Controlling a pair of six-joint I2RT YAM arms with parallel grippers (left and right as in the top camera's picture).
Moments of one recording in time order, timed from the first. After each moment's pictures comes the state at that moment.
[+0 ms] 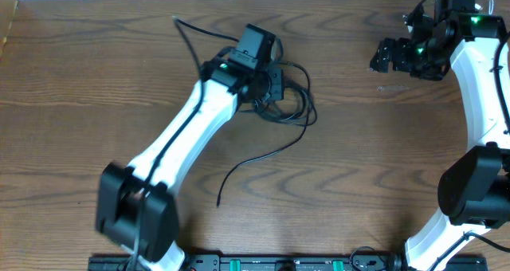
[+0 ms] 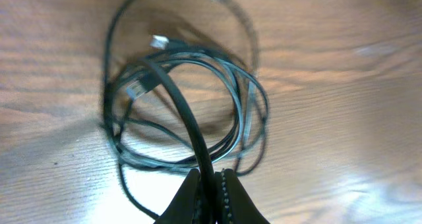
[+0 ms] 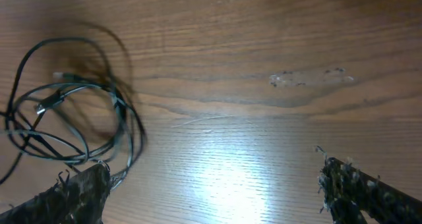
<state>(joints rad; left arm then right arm) -0.48 1.78 1.50 -0.76 0.17 -0.47 -0.08 1.91 1.78 -1.13 -0.29 0.06</state>
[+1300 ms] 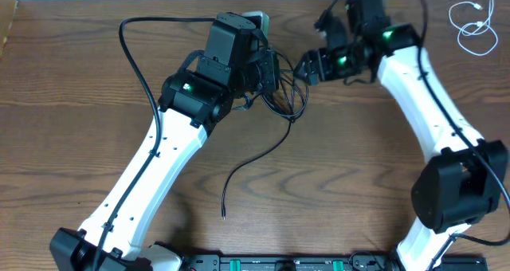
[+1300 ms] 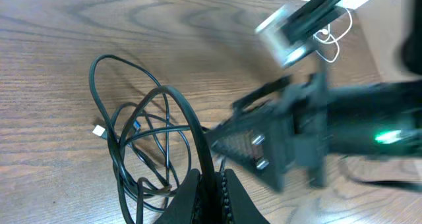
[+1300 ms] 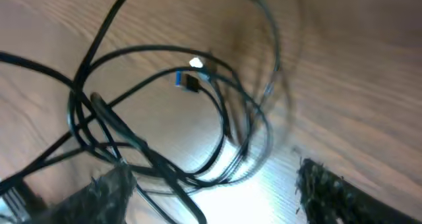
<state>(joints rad) -0.48 1.53 1.50 -0.68 0.19 -0.47 0.28 1.91 1.66 -0.87 -0.50 0.06</state>
